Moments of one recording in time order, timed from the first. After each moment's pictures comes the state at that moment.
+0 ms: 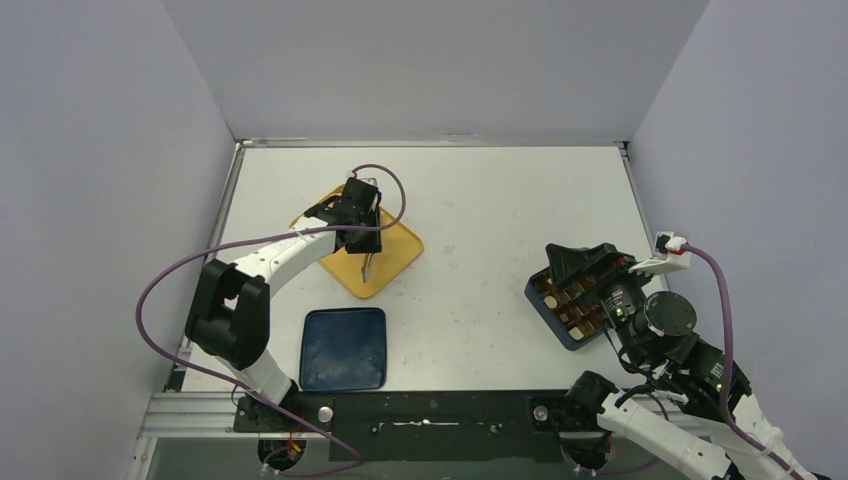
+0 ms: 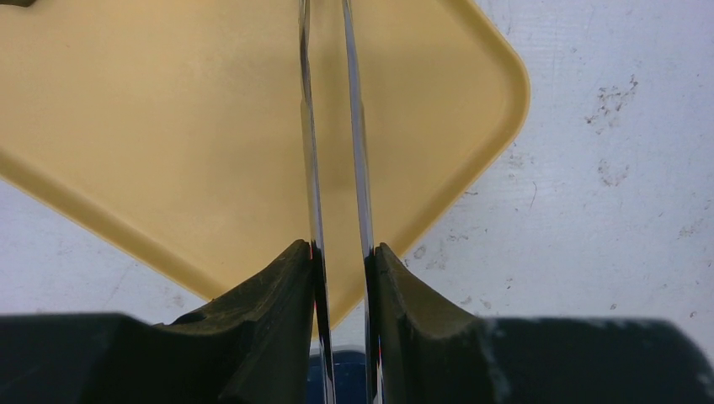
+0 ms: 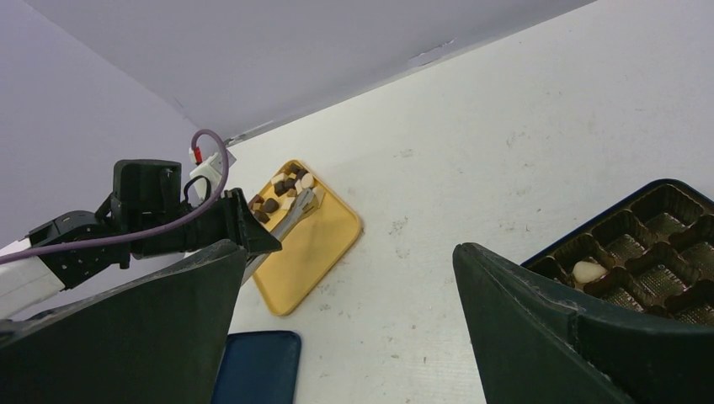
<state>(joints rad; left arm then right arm) -0.47 1.65 1.20 -0.53 -0.13 -0.46 0.82 0.43 0.97 -0.65 0.59 0.64</state>
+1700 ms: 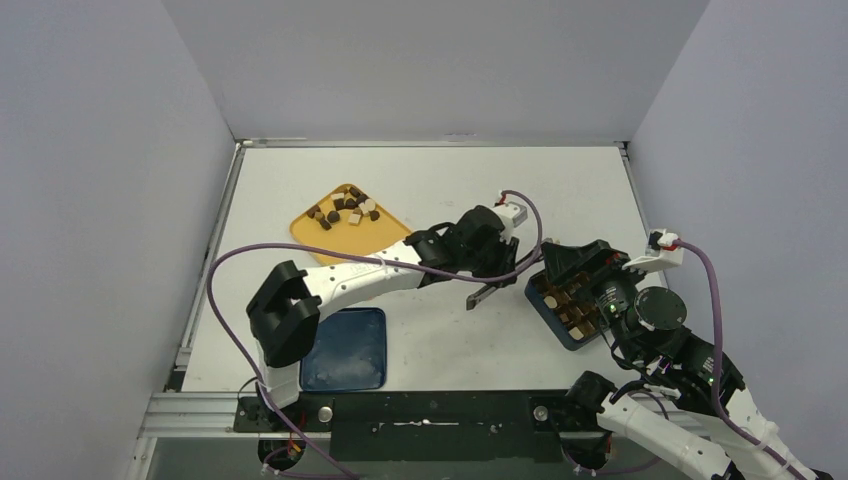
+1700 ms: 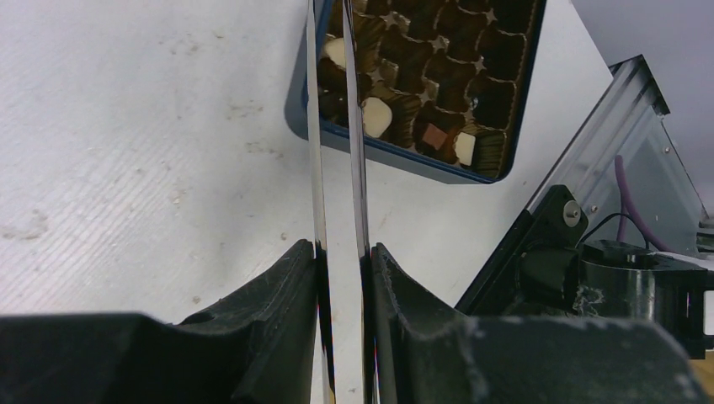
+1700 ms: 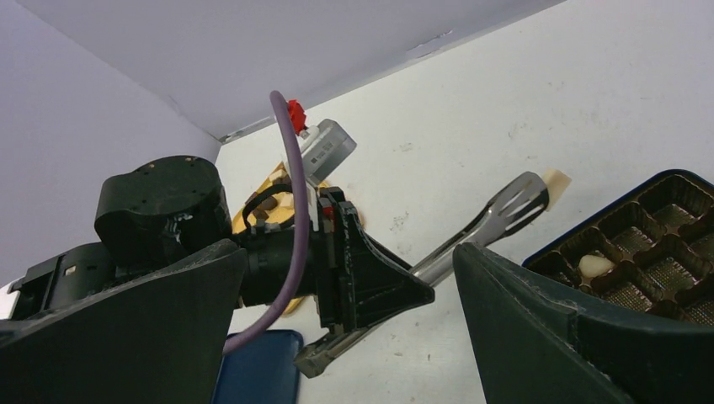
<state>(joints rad) -1.03 1.85 1.53 -0.32 0.09 -0.49 0.82 0.46 0.96 -0.64 0.59 0.67</state>
